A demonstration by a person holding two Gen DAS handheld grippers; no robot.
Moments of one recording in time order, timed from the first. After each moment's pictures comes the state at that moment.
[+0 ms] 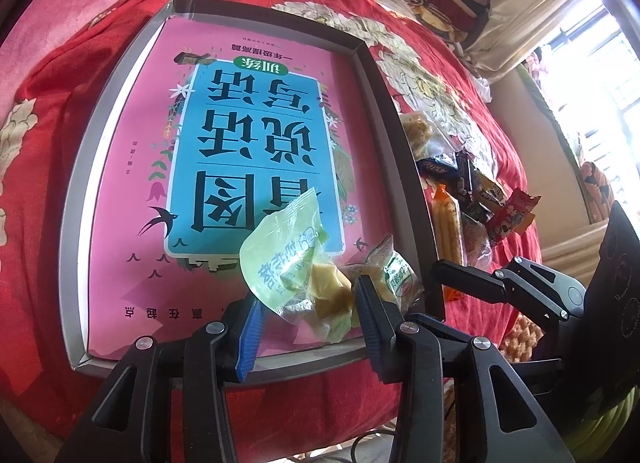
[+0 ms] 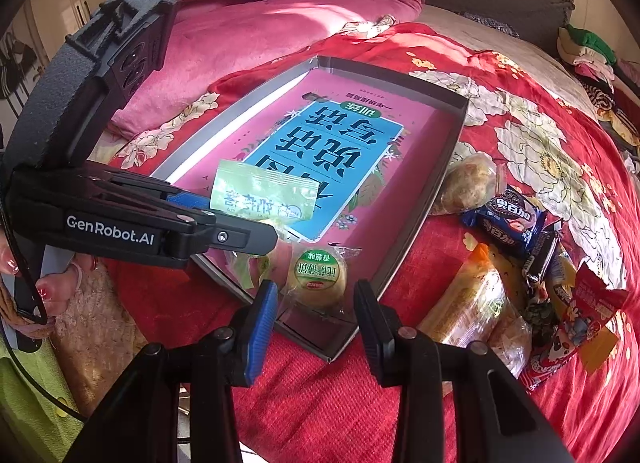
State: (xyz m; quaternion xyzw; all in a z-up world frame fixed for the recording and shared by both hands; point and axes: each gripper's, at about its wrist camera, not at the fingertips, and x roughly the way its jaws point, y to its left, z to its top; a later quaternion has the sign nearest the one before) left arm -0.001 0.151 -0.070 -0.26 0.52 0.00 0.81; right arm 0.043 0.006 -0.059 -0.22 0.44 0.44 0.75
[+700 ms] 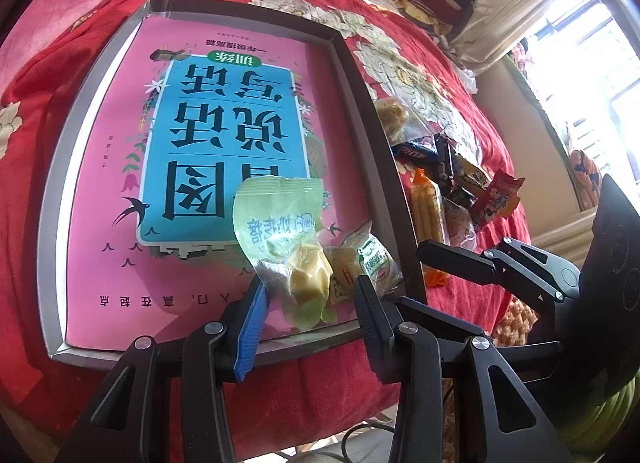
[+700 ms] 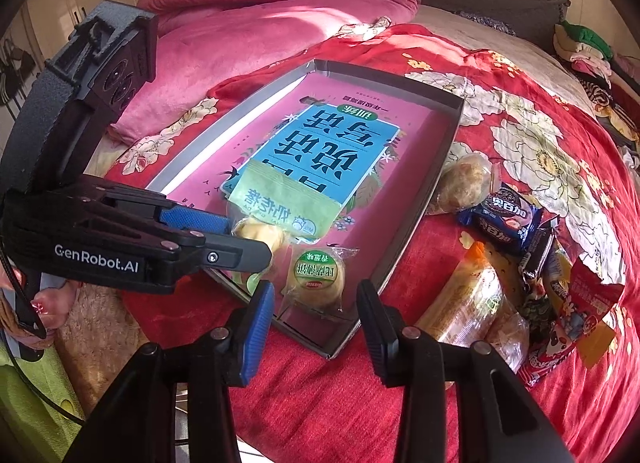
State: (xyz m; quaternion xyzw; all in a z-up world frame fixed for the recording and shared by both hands) left arm -0.003 0.136 -0.068 -0.26 0.52 -0.03 0.81; right arm 0.043 0.003 -0.055 -0.21 0.44 0.44 0.76
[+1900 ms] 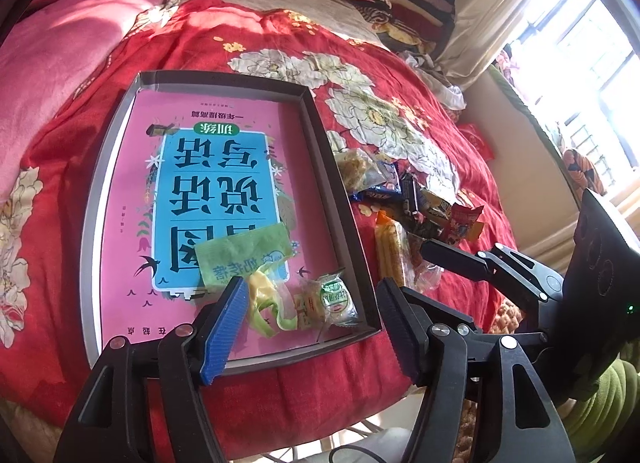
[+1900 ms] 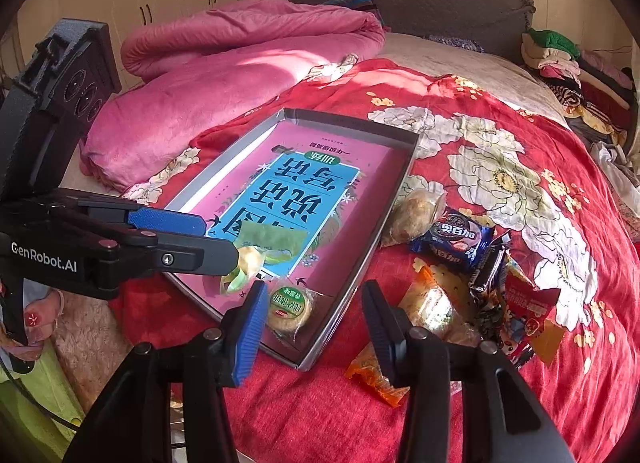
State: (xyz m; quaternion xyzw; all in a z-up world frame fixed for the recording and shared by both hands) left arm -0.004 0.129 -0.009 -0.22 0.48 -0.02 0.85; right arm 0.050 -0.026 -0.019 -0.16 0.39 0.41 0.81
